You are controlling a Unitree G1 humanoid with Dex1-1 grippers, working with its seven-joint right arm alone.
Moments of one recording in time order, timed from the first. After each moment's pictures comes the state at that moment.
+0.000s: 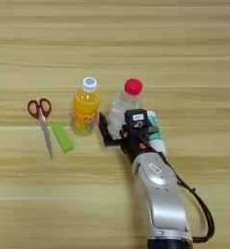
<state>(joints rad) 0.05 -0.16 -0.11 -0.10 0.10 0.19 0.22</state>
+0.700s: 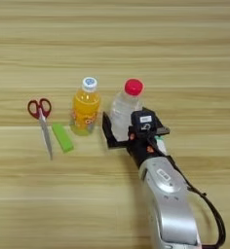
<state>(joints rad) 0.14 -0.17 -0.12 -0.29 0.10 0.23 0.22</state>
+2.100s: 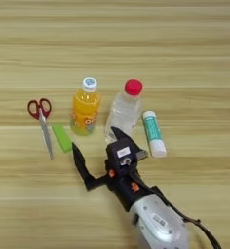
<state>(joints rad) 0.43 -0.20 0.08 -0.62 0.10 0.28 0.36</state>
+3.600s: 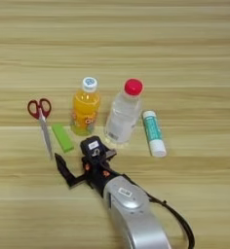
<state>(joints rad) 0.20 -0.18 0.17 -0.26 0.06 0.36 0.36</state>
